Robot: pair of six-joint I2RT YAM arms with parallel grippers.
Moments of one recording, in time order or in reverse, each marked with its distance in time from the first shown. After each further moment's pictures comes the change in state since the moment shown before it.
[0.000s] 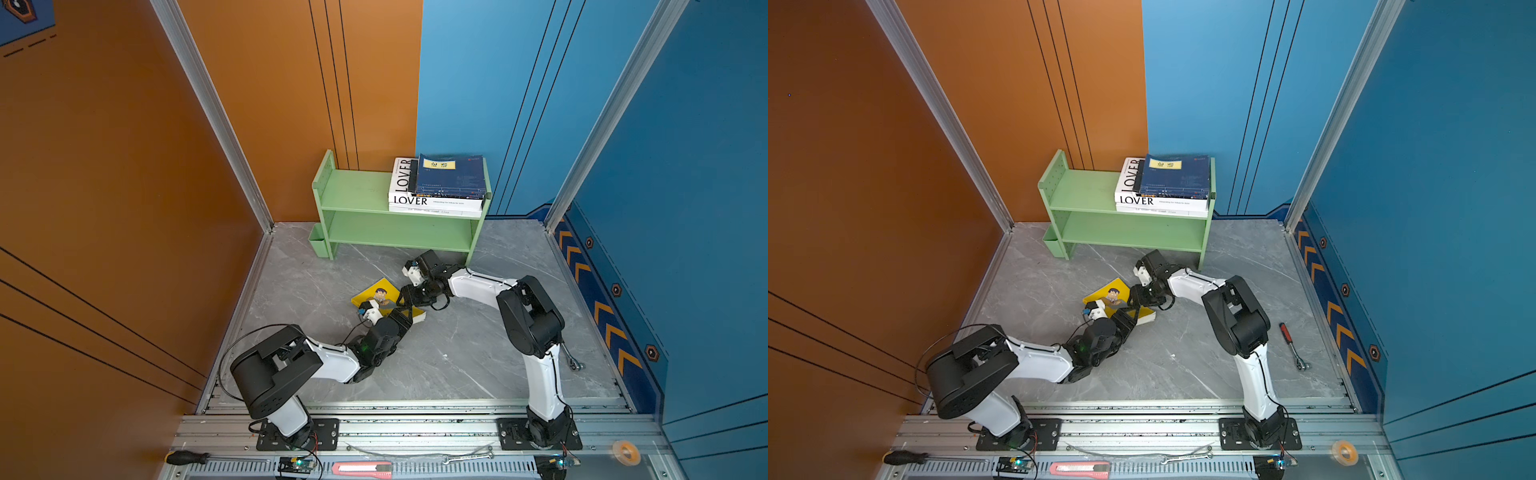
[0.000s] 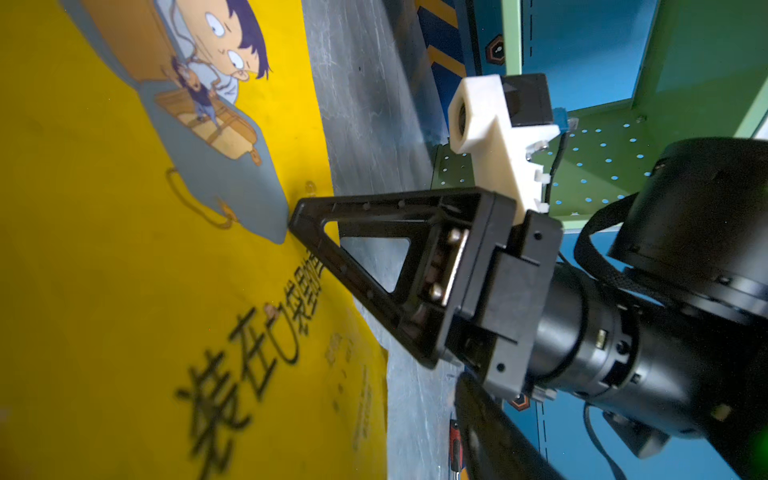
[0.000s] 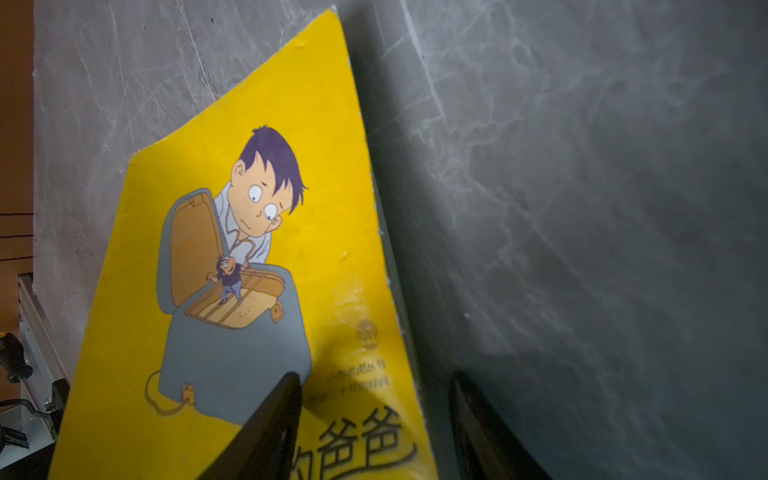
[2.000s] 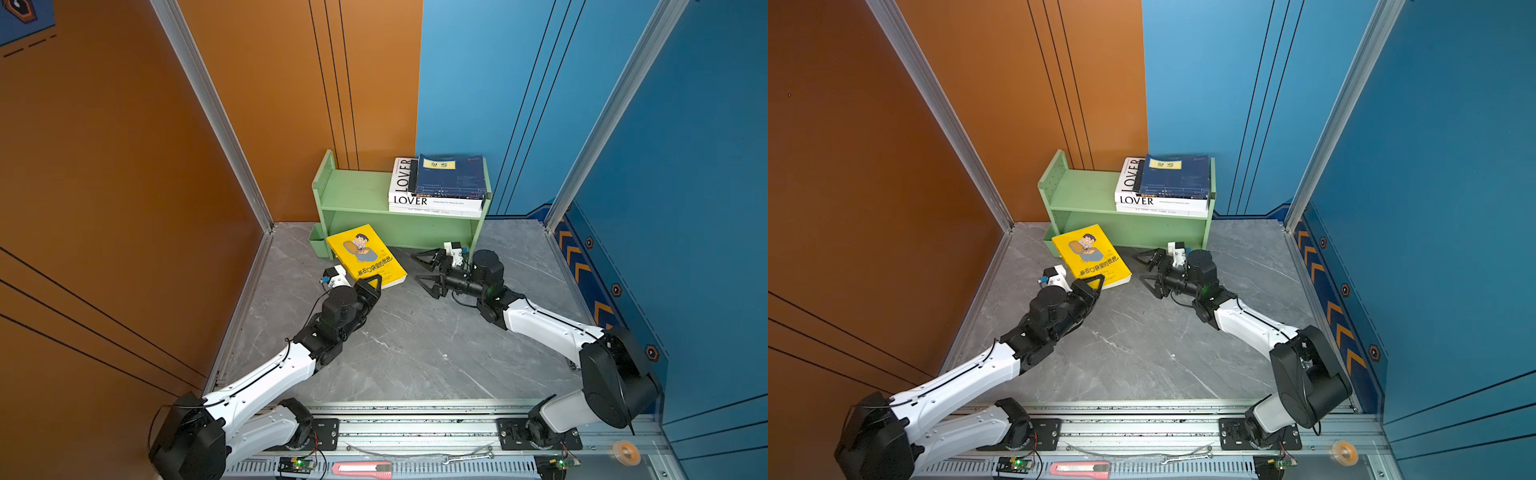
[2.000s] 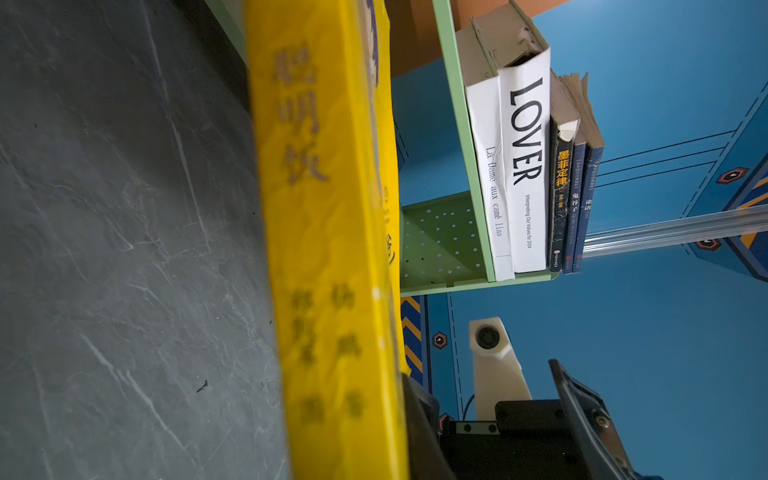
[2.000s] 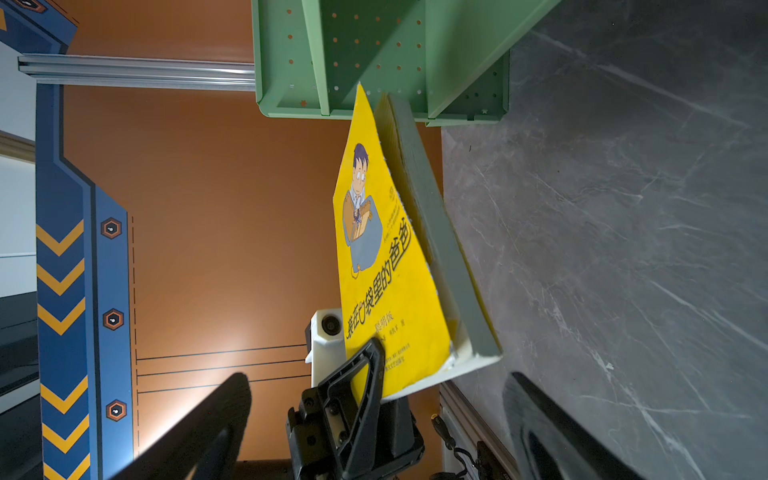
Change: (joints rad) left arm 0.257 -0.520 0.161 -0.473 0.159 0.173; right arm -0.073 -0.602 -0.551 0.891 -0.180 1.106
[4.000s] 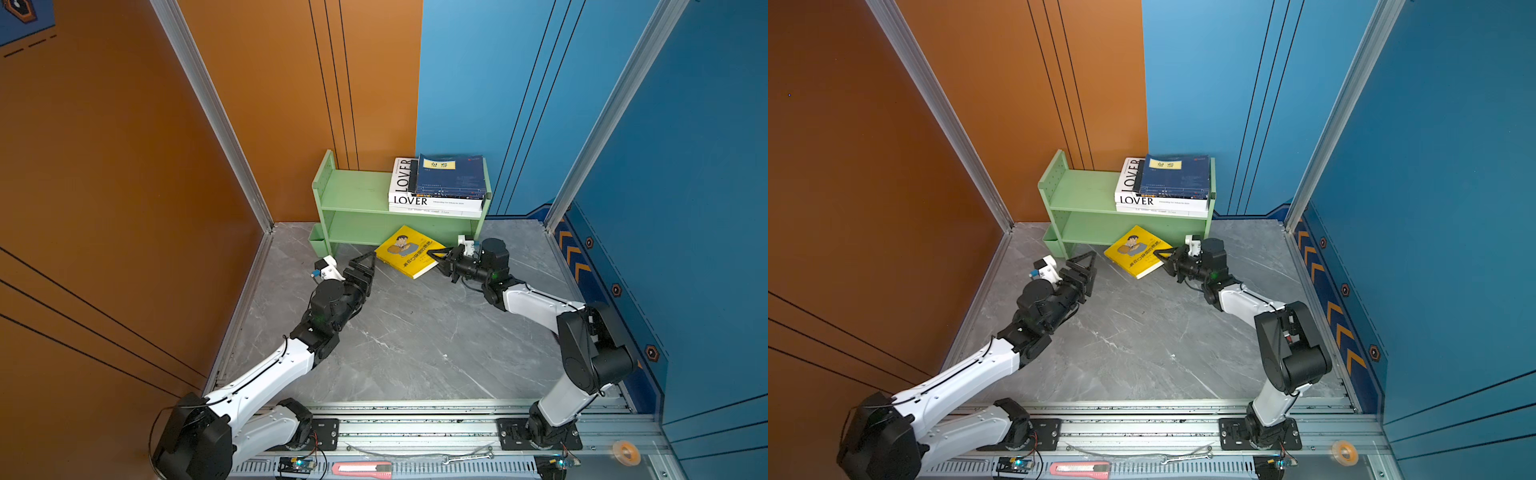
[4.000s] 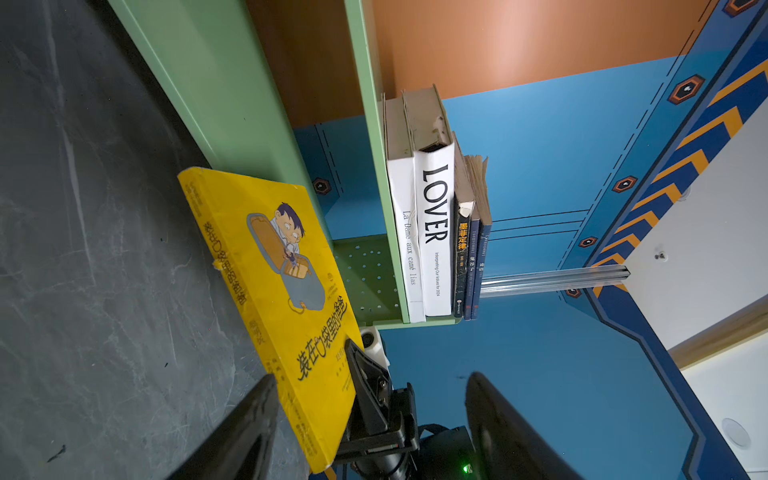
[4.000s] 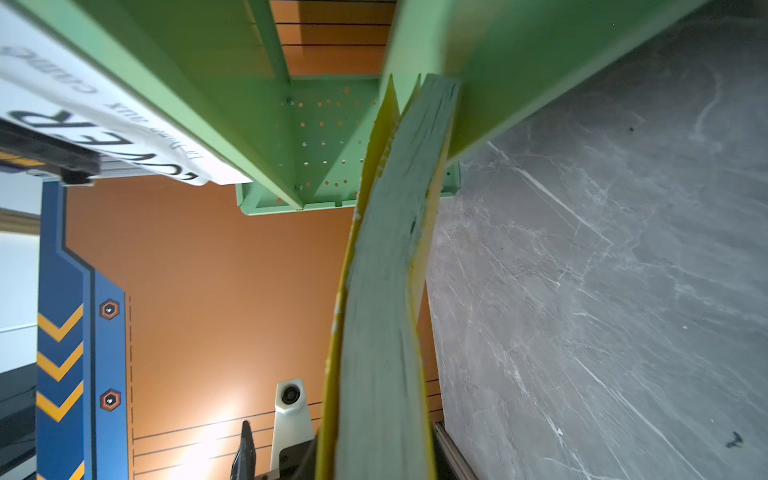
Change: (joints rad) left arm 0.106 -0.006 0.012 0.152 0.088 -0.130; right arm -0.196 0.175 0.083 0.067 -0.117 0.007
